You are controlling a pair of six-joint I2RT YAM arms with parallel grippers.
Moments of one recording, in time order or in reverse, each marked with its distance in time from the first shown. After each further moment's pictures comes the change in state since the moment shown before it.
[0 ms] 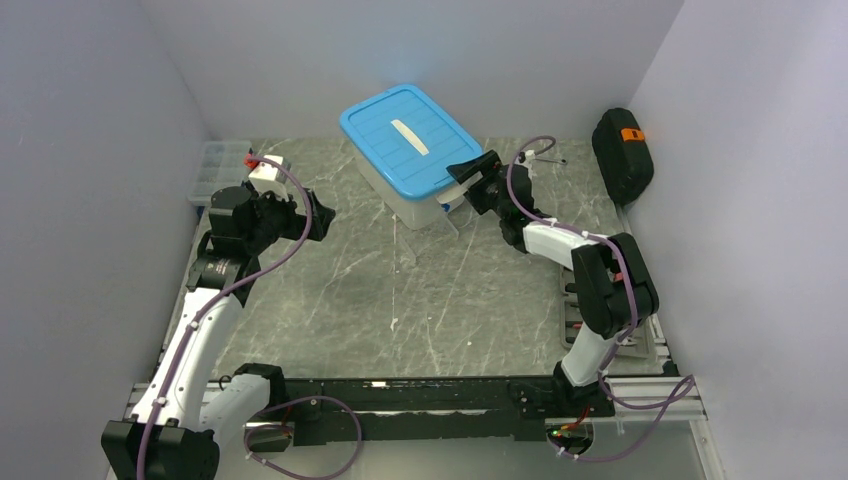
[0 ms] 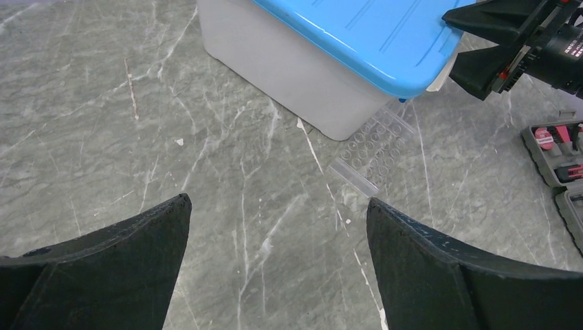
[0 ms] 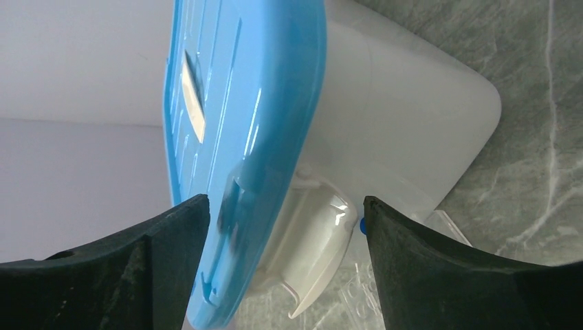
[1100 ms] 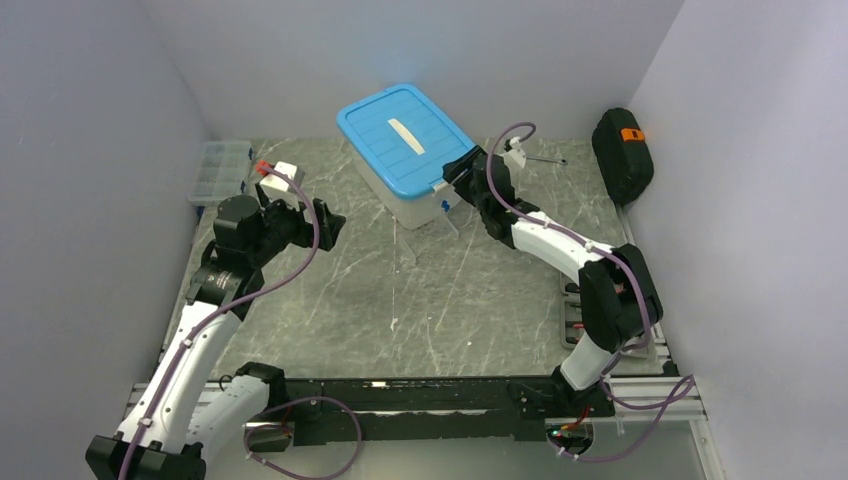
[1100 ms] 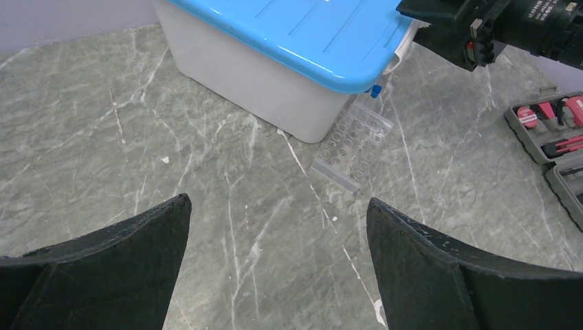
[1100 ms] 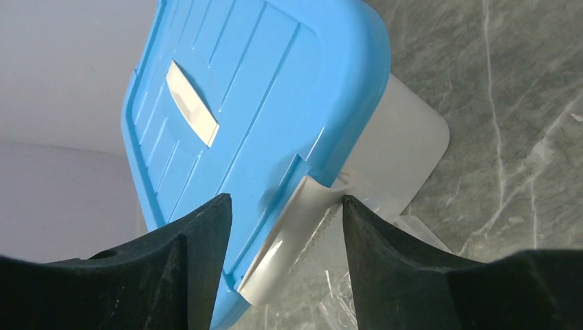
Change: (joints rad) left arm -0.122 -0.074 0.000 -0.018 -0.060 0.046; right arm 0.157 -0.081 0.134 -0.281 0.355 -0.172
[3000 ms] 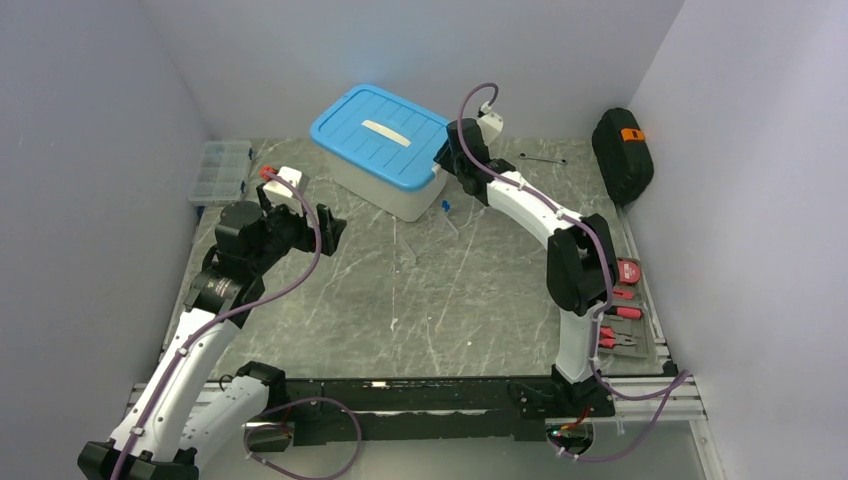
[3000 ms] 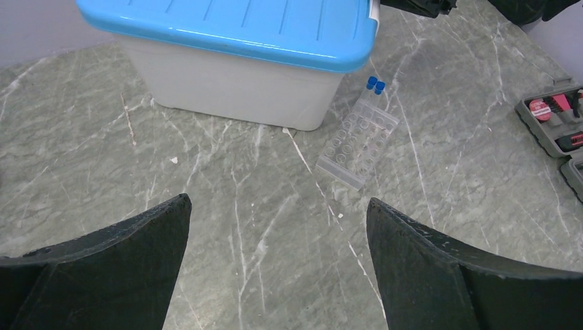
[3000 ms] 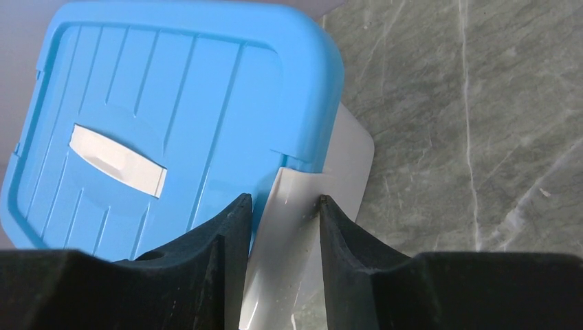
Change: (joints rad) left arm -0.065 -0.037 0.000 -0.027 -0.079 0.032; right arm 0.001 0.304 0.507 -0.361 0.079 -0.180
